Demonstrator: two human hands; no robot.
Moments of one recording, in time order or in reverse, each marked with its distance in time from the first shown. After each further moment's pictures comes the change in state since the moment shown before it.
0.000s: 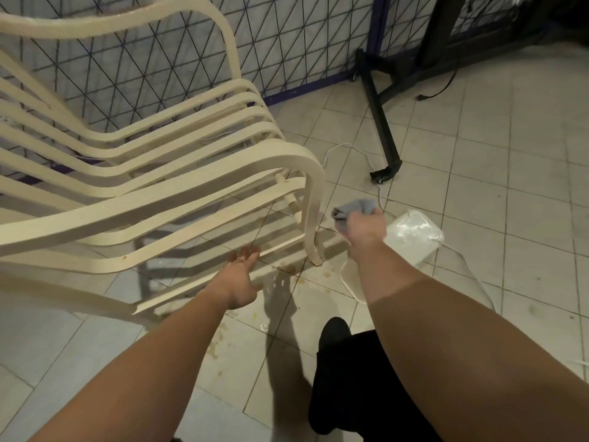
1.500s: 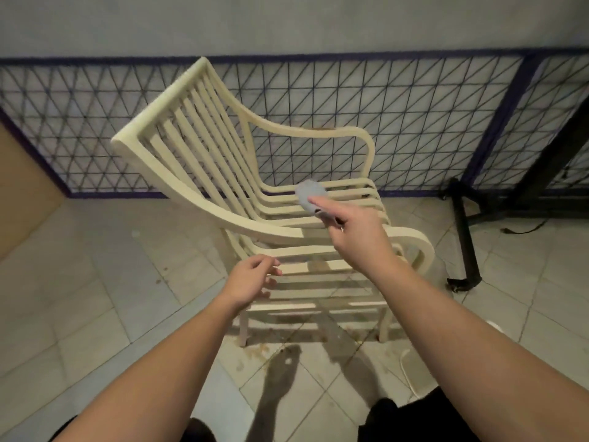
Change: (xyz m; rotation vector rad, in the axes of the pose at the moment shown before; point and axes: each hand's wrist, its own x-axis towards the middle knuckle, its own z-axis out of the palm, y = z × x) left_hand -0.228 -0.093 -0.106 -1.227 0.586 -0.031; right_hand -0.300 -0.100 0.075 -0.602 -0.602 -1.486
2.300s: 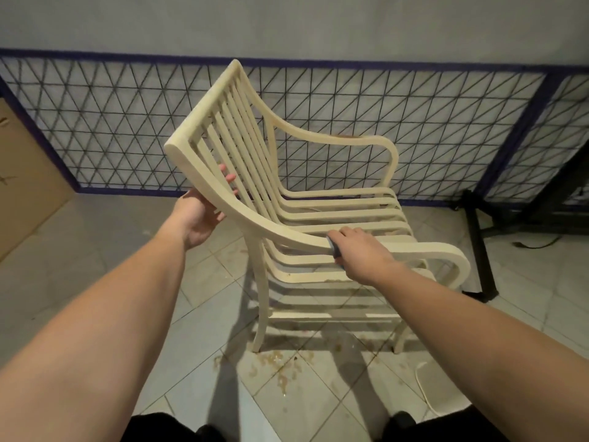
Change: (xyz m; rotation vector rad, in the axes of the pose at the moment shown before) left_hand 0.058 0.082 -0.164 -0.590 0.087 0.158; right_hand 0.032 0.008 0.073 -0.651 -0.487 -0.030
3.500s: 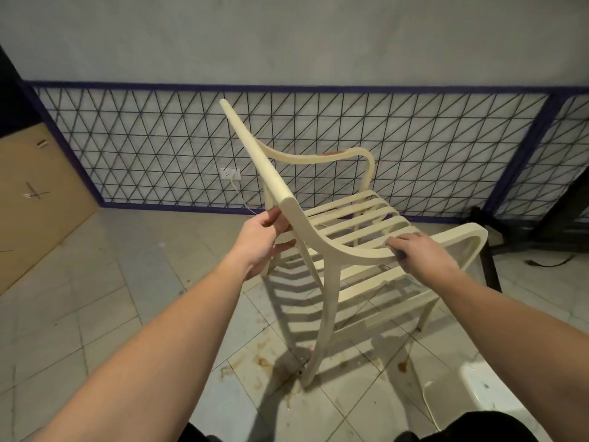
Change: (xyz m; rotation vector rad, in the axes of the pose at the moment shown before) left_hand -0.051 -0.041 0.084 0.109 -0.135 0.033; right_hand -0.037 0.110 -0.016 -0.019 0.124 0.078
